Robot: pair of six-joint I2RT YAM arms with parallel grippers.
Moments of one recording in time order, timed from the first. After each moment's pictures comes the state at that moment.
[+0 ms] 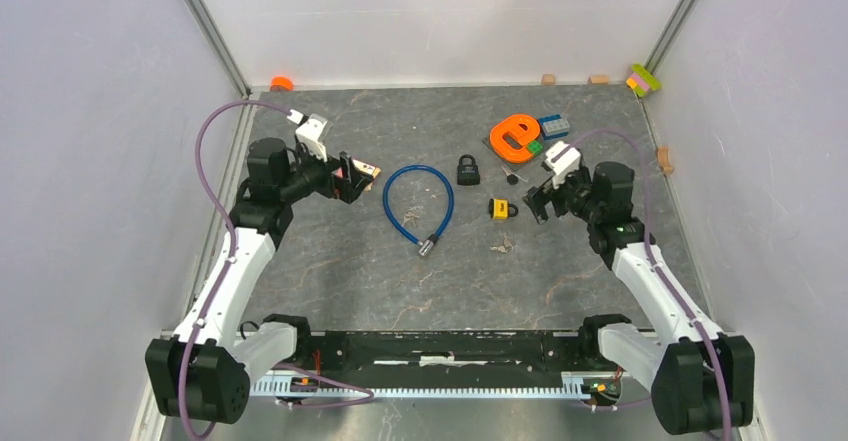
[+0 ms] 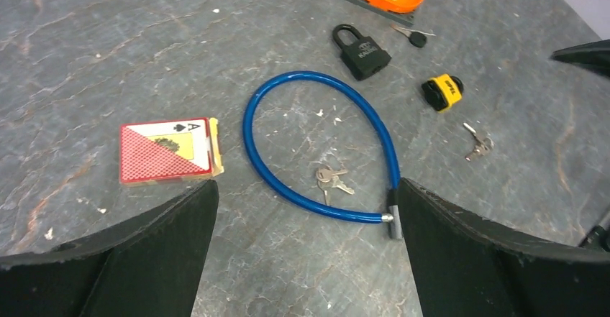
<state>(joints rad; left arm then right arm) -0.10 1.03 0.82 -0.16 0.53 -0.01 0.08 0.99 0.59 0.01 -0.47 -0.39</state>
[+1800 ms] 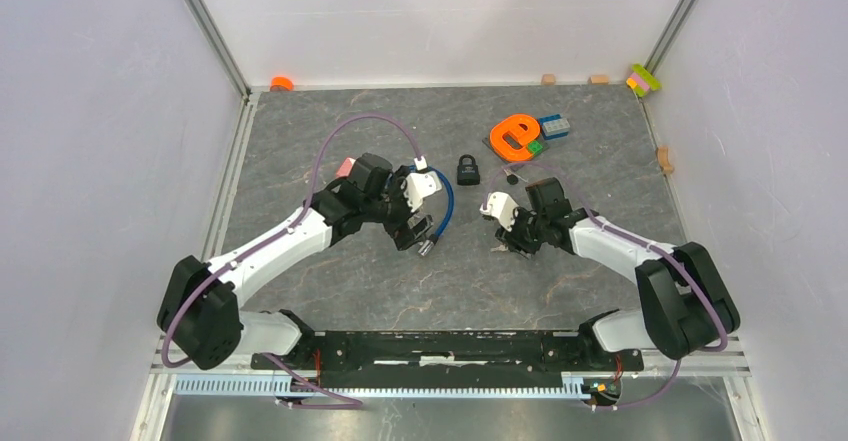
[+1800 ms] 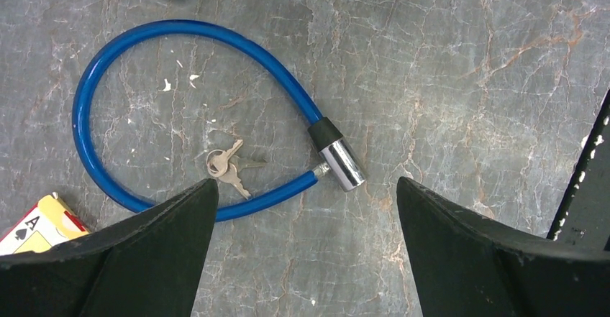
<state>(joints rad) -0.65 1.32 0.91 -0.33 0.37 0.42 0.40 1.37 0.62 -0.26 -0.31 -0.70</state>
